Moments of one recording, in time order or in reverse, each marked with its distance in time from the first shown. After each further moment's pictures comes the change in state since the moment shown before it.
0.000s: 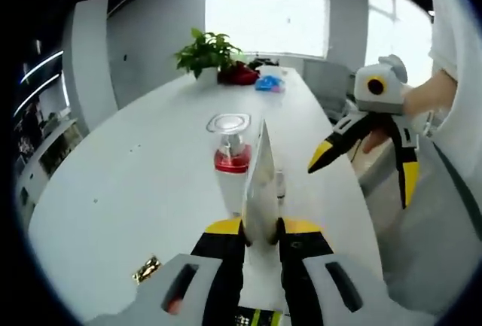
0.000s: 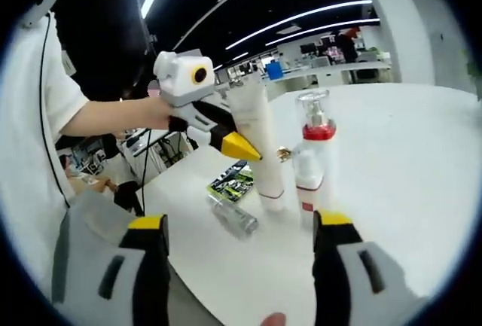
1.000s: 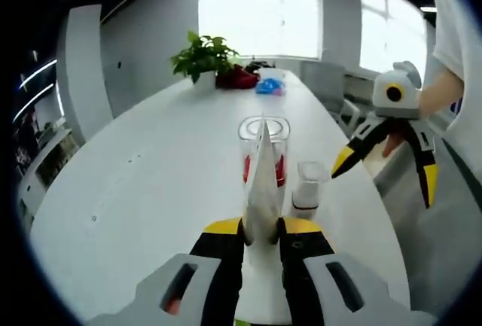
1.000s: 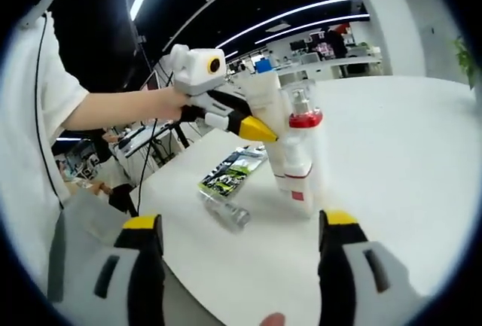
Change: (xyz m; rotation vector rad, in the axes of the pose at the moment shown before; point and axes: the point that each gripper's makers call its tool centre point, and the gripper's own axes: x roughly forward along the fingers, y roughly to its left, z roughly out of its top) left arm 0.022 0.029 0.011 0.045 -0.018 -0.030; right arm -0.001 -0.009 -0.010 0.036 0.010 -0.047
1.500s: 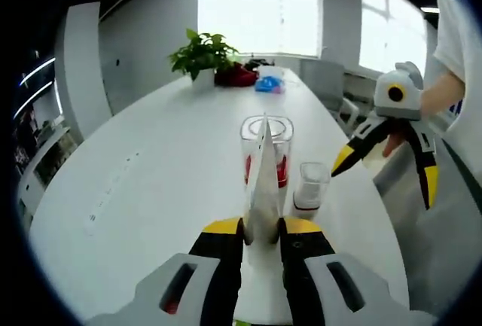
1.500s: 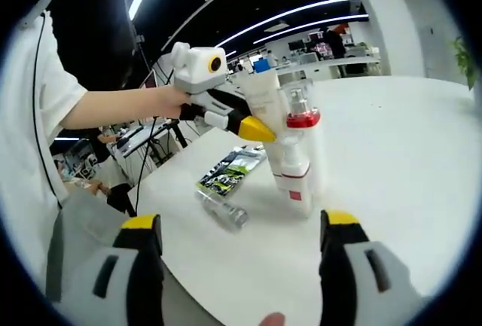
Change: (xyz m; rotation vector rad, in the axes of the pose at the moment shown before) left arm 0.002 0.000 -0.001 -0.010 0.017 -0.009; right arm -0.001 -0.002 0.000 -0.002 0.003 -0.013
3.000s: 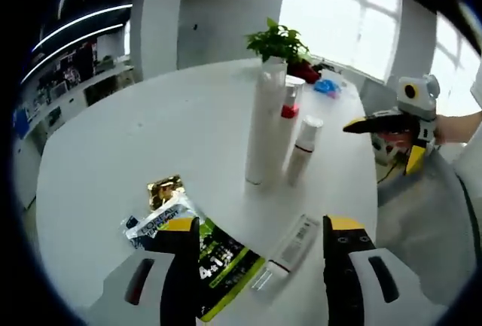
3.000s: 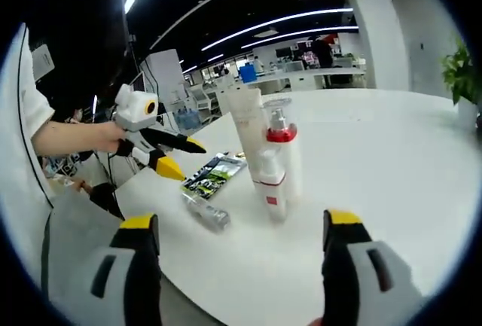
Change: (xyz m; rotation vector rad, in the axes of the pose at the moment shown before) left arm -0.082 -0.039 -0.078 -0.377 0.008 0.311; right arm -0.026 -0.013 0.012 -0.043 -0.021 -0.118
